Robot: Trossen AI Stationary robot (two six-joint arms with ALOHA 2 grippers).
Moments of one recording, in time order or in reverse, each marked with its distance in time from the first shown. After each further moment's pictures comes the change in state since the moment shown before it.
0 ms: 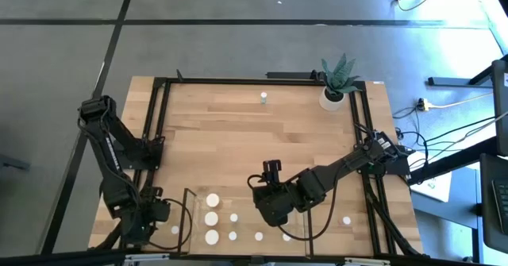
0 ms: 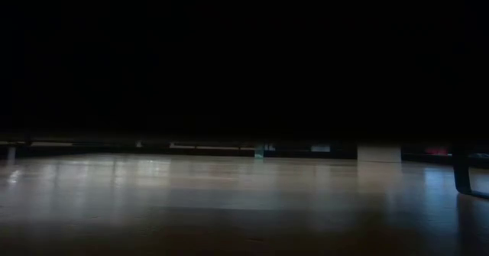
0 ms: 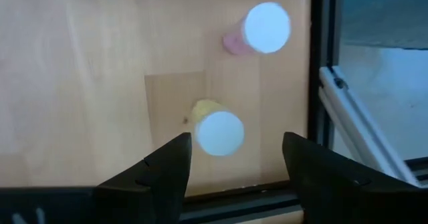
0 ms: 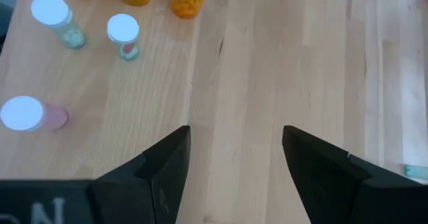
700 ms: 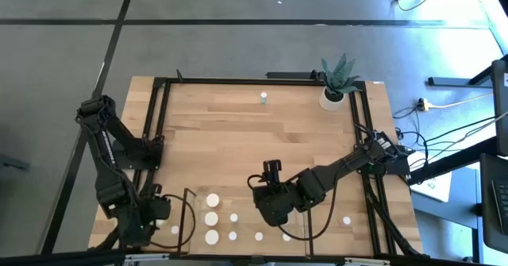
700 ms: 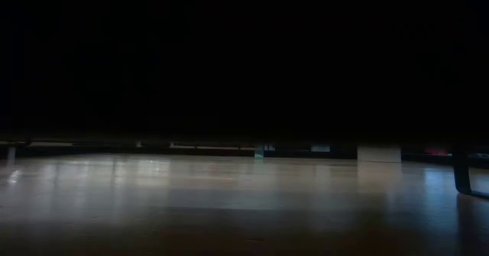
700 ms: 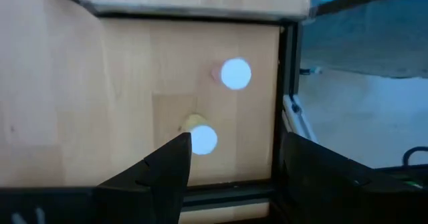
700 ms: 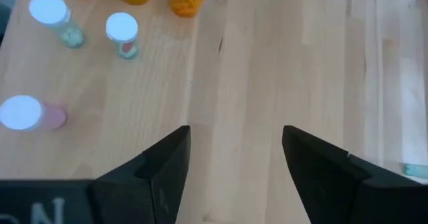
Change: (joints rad) left arm 0.058 0.000 0.248 -0.238 -0.022 -0.010; right arm 0.004 0.000 0.000 -0.004 0.000 0.001
